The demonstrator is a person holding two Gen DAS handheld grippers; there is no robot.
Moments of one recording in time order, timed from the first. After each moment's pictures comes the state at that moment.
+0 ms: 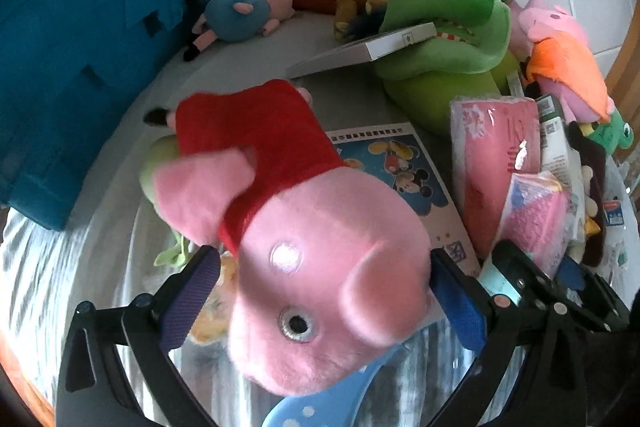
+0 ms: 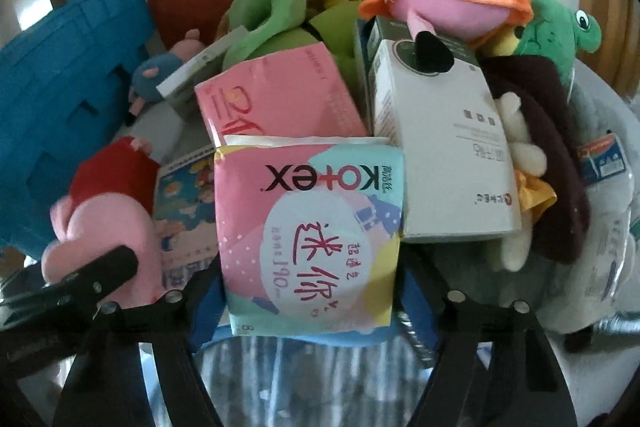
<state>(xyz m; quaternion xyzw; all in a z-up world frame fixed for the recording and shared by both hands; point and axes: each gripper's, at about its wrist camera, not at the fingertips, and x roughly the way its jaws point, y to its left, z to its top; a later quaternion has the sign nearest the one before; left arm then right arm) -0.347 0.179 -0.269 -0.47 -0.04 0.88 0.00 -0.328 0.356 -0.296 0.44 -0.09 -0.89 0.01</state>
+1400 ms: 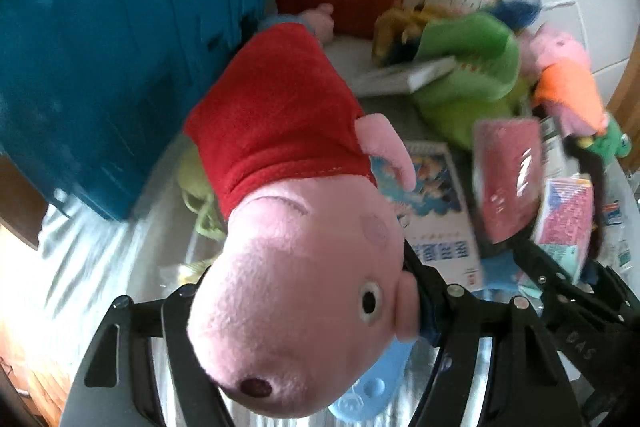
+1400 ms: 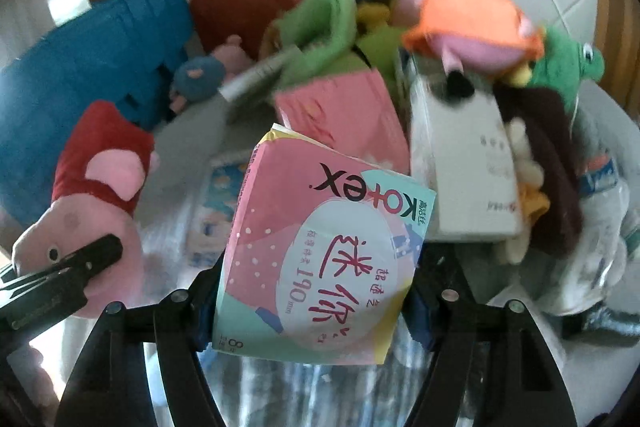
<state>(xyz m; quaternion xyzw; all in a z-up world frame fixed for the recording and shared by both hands) -0.302 0.144 -0.218 -0.44 -0.03 0.90 -0.03 -0.294 0.328 -0.265 0.41 -0.08 -0.91 0.06</state>
